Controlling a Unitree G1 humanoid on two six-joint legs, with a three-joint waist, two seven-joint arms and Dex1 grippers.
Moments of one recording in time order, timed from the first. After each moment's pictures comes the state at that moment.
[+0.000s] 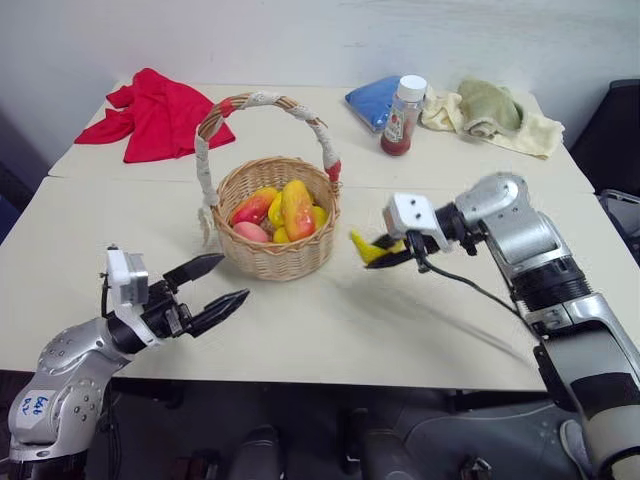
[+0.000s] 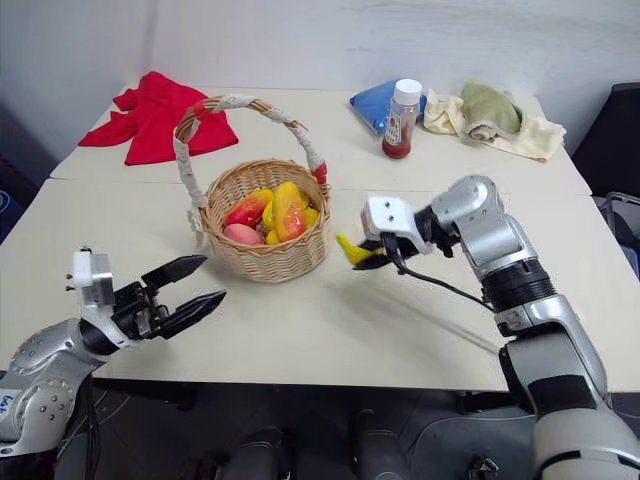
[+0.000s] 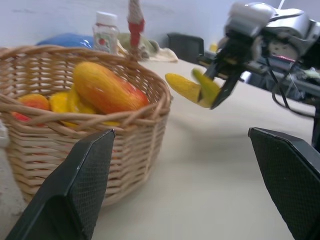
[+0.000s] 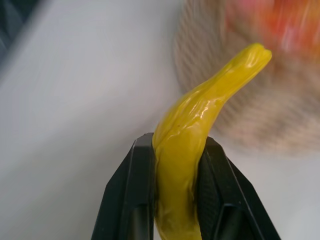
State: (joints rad) left arm 0.02 0.59 0.39 -0.36 -0.82 0.42 -0.83; right arm -0.98 -0.60 0.28 0.21 0.22 0.31 1.51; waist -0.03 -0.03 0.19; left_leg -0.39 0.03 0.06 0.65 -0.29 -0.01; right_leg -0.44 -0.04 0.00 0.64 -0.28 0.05
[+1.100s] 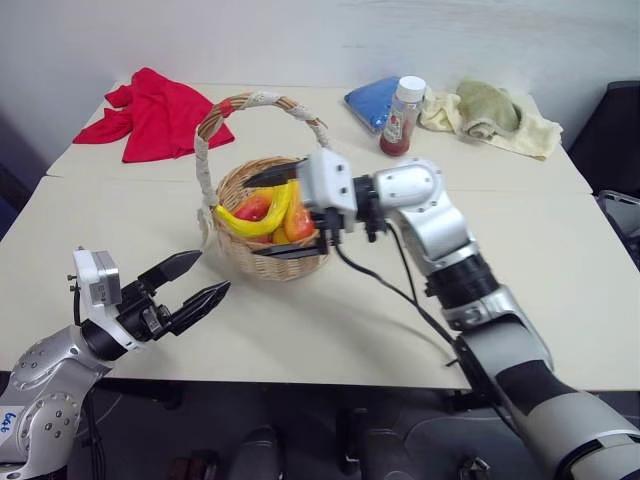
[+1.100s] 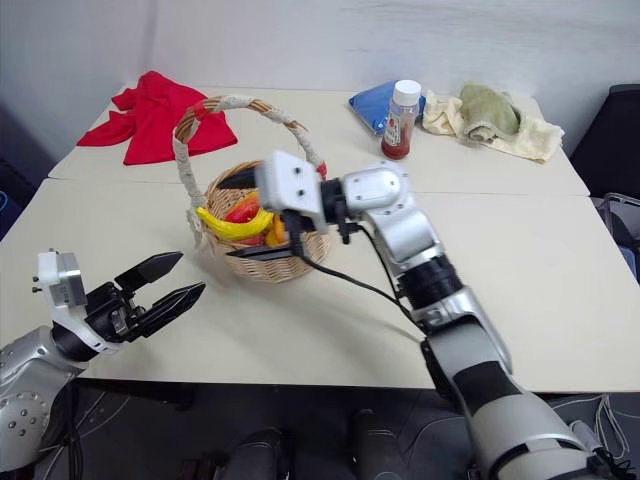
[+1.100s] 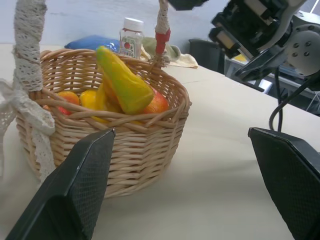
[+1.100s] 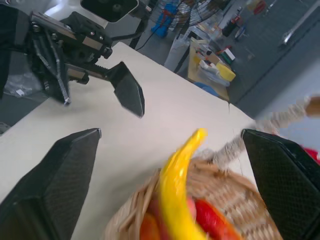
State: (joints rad) left arm 0.10 0.61 0.46 -0.42 -0.87 0.47 -0.76; right arm -1.00 -0.32 0.25 0.22 0.24 0.07 1.25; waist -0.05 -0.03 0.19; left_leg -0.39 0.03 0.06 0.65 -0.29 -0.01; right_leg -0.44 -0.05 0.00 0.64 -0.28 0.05
